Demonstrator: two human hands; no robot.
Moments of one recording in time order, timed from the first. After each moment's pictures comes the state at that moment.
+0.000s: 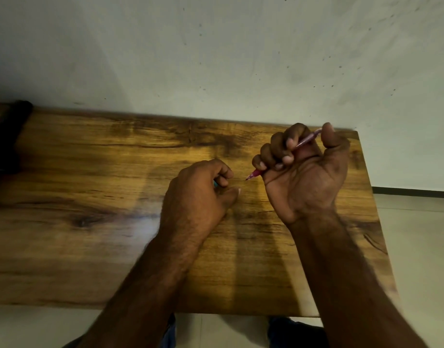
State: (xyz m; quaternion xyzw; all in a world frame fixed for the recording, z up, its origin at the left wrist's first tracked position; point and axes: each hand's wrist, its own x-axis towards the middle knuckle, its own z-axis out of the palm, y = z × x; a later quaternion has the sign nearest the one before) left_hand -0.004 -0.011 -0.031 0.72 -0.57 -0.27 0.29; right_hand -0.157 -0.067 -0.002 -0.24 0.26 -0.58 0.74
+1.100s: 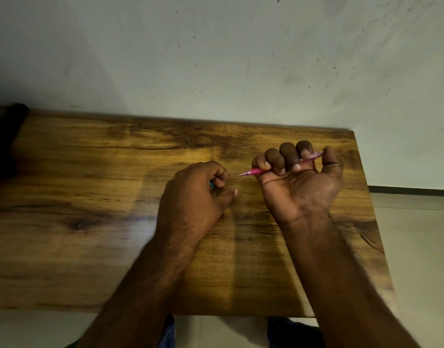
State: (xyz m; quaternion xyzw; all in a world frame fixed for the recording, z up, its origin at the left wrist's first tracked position) left_hand -0.002 -0.013 -0.042 0.71 -0.57 -0.27 0.31; right_hand -0.164 -0.067 -0.023 0.00 0.18 -0.63 0.75
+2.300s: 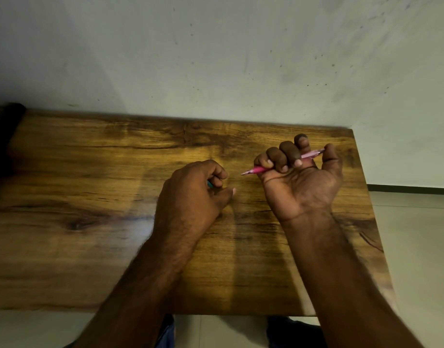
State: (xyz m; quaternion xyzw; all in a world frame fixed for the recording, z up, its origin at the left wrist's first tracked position) left_hand -0.002 -0.012 -0.037 0.71 -0.57 -0.27 0.30; right_hand -0.168 -0.070 -0.023 0.02 0.21 -0.63 0.75
